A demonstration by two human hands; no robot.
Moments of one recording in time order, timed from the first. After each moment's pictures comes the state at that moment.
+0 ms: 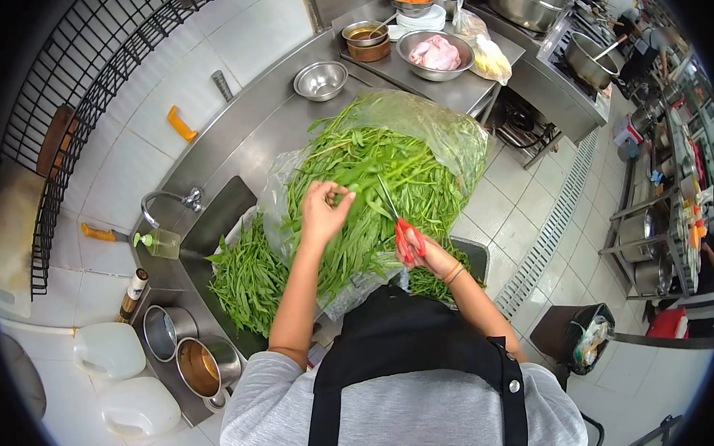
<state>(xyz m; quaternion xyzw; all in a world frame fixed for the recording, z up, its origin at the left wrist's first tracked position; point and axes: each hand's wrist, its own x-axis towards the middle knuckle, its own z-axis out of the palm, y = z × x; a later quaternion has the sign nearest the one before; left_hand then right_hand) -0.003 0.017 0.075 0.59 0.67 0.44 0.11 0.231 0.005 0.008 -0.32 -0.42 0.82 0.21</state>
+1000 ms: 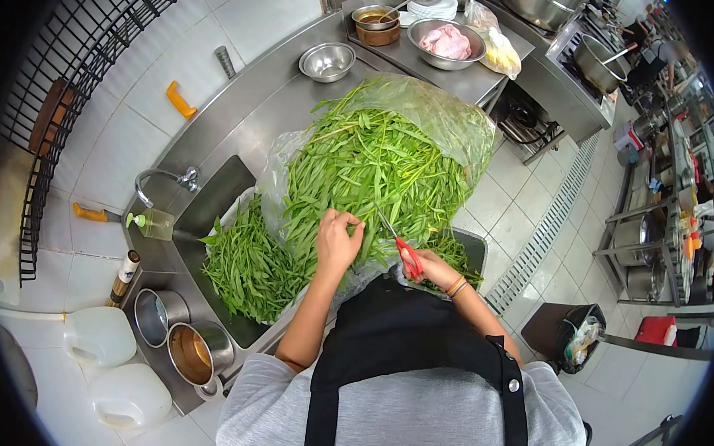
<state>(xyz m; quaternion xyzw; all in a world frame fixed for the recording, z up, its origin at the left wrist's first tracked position) 0.020 -0.048 0.024 0.58 0.72 0.34 0.14 0.238 -0.036 0.009 -0.42 -0.49 0.75 0.13</state>
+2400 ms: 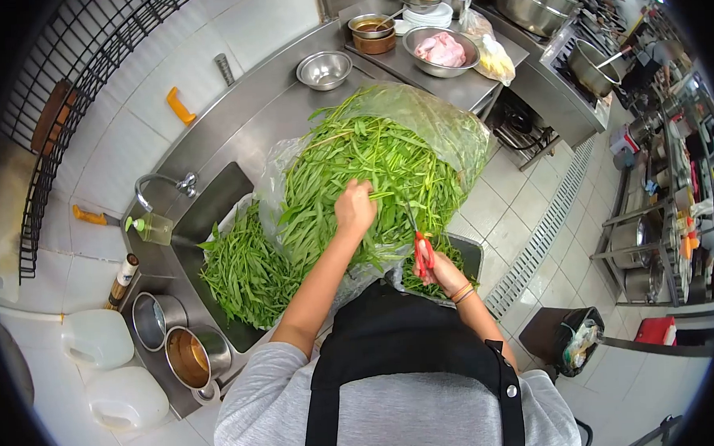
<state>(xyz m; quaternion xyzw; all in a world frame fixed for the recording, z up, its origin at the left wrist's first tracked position) 0.043 0.032 0.015 0.63 0.74 0.23 0.11 0.260 -0.036 0.019 -0.52 -0.37 0.75 0.18</state>
